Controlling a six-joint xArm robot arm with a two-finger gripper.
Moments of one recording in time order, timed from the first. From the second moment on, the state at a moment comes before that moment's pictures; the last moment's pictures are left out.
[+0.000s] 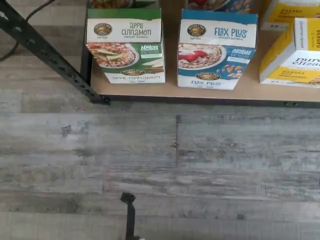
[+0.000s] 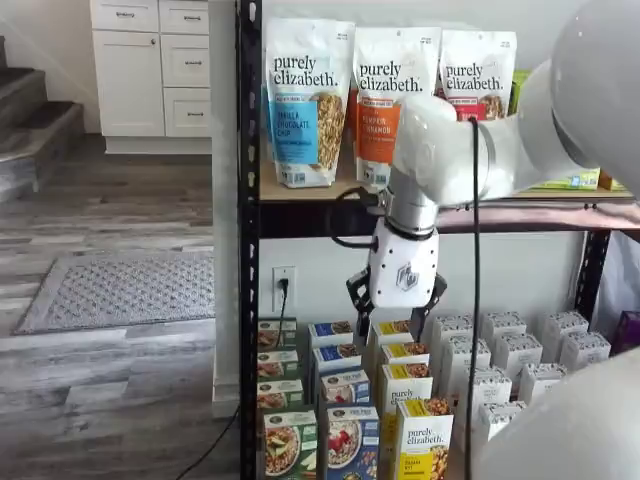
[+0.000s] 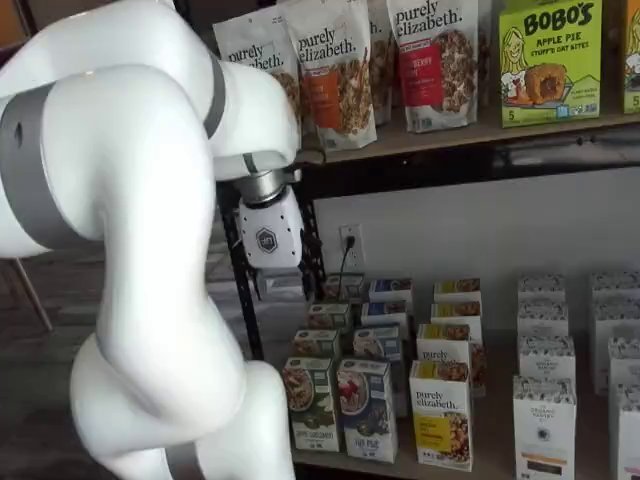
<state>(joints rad) 0.21 -0.54 -0.54 0.03 0.95 0.20</state>
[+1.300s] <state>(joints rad) 0.18 -0.25 -0.50 0.02 0.62 0.17</state>
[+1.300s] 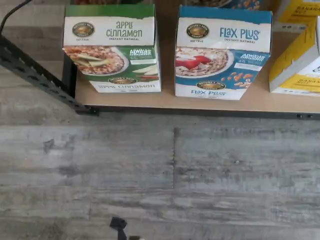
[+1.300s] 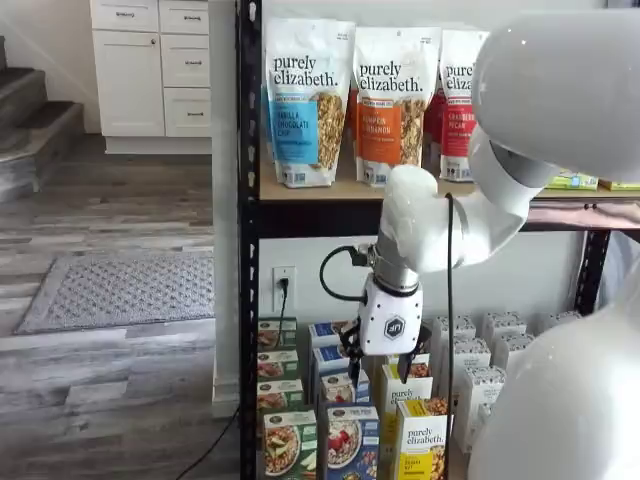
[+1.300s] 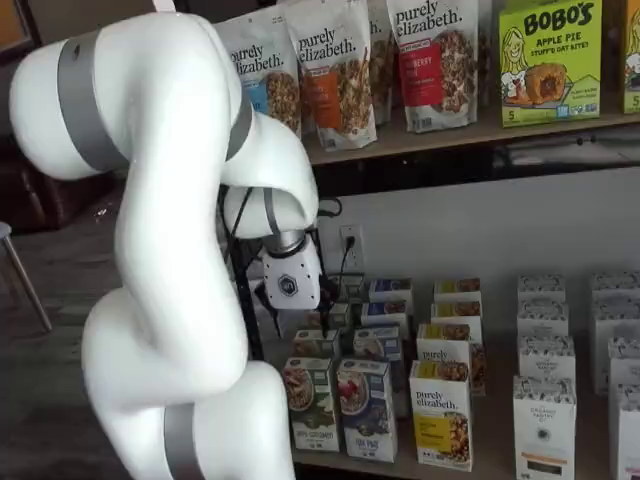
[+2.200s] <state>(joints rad) 0.17 -0.07 -0.53 0.00 0.46 0.18</state>
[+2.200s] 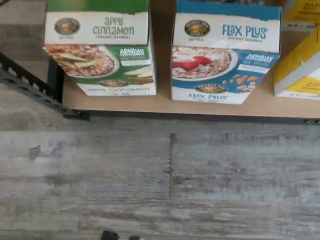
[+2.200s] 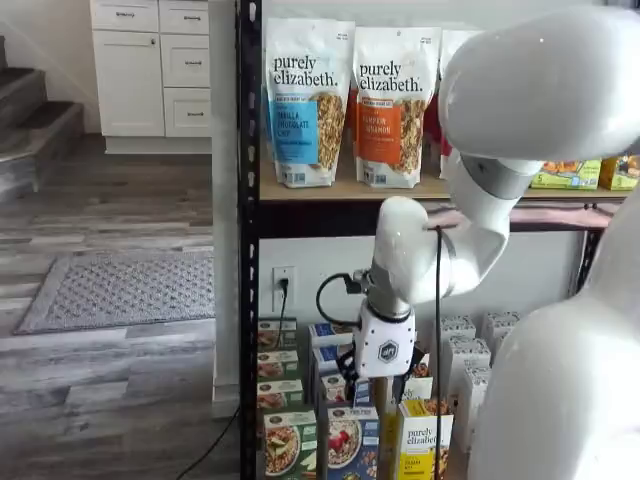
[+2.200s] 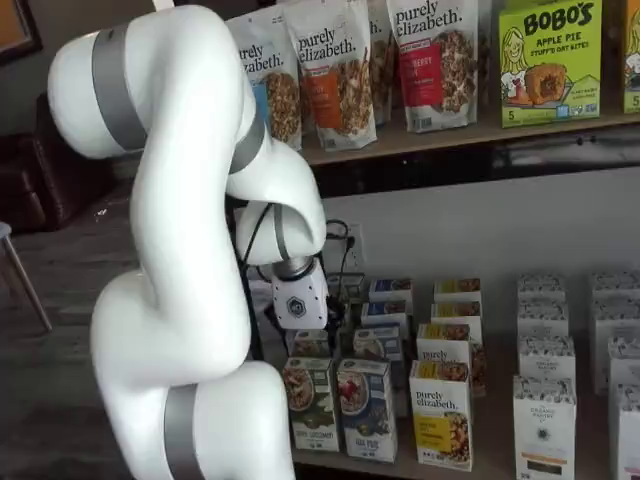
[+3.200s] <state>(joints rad) 0.14 0.19 -0.66 0.00 0.33 0.15</state>
